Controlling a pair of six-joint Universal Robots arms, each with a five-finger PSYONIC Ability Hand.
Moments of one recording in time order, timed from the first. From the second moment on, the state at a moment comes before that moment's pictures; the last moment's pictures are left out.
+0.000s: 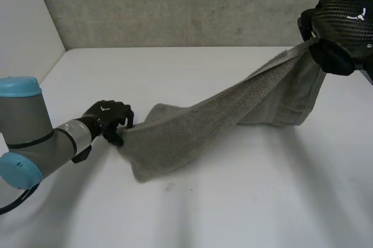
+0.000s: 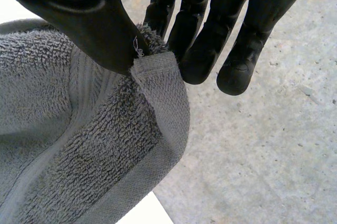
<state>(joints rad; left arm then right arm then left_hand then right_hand) 4.53 -2.16 -1.50 3.21 -1.18 3.45 1.66 -1.72 1.67 -0.10 1.02 2.73 0.85 0.85 0.85 0.85 0.67 1.33 1.31 1.33 1.35 1.16</state>
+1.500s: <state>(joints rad) 4.50 -1.88 -0.95 2.60 -1.32 3.47 1.61 -1.27 0.76 0.83 1.06 2.52 1.19 1.22 1.22 1.22 1.03 1.33 1.32 1.33 1.35 1.16</state>
